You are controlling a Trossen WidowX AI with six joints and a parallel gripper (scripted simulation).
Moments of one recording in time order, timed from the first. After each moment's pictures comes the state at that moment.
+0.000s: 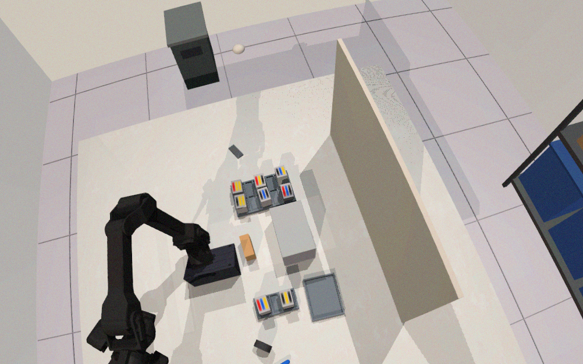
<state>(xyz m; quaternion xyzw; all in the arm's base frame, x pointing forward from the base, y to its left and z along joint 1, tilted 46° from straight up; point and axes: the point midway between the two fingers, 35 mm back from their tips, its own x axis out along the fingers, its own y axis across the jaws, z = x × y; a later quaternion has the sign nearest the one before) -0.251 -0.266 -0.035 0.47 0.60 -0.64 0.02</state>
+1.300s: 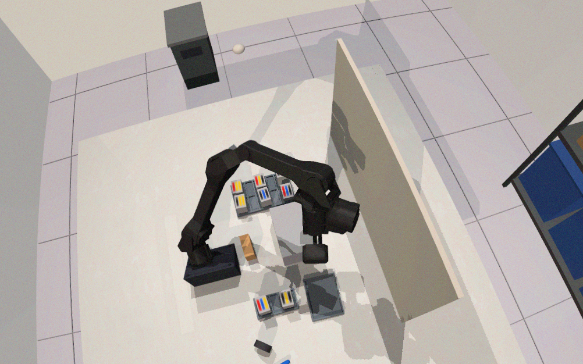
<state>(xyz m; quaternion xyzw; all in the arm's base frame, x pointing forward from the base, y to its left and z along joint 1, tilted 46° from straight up) 0.303 -0.212 0.063 0.37 0.66 0.06 0.65</state>
